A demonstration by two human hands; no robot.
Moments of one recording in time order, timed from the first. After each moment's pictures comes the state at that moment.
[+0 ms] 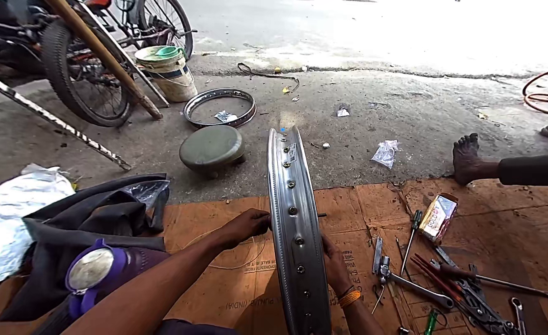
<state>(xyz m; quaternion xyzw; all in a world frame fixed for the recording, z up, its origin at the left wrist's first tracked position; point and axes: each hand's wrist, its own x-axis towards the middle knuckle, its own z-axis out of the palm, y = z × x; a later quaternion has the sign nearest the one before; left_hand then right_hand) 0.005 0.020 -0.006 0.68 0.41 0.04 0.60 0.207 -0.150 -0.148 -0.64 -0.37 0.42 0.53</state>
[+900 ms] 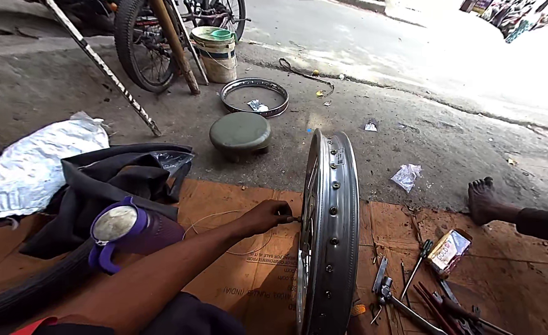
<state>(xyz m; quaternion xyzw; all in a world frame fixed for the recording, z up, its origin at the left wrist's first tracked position) -0.005 0.035 -0.046 0.75 0.38 0.08 0.53 0.193 -0.154 0.067 -0.73 -0.30 0.49 0.36</state>
